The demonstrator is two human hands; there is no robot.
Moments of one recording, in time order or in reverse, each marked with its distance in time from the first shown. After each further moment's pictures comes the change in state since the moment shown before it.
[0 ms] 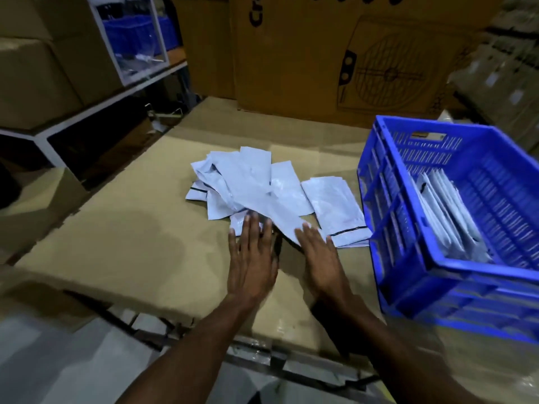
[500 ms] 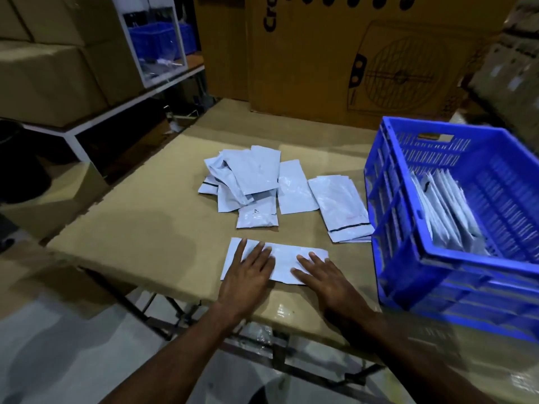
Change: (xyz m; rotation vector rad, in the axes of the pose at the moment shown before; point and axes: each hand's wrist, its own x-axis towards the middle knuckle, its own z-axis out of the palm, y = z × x) left_hand -0.049 -0.025 -0.014 0.184 -0.134 0.368; right_hand -0.062 0.021 -0.016 0.040 -0.275 -0.313
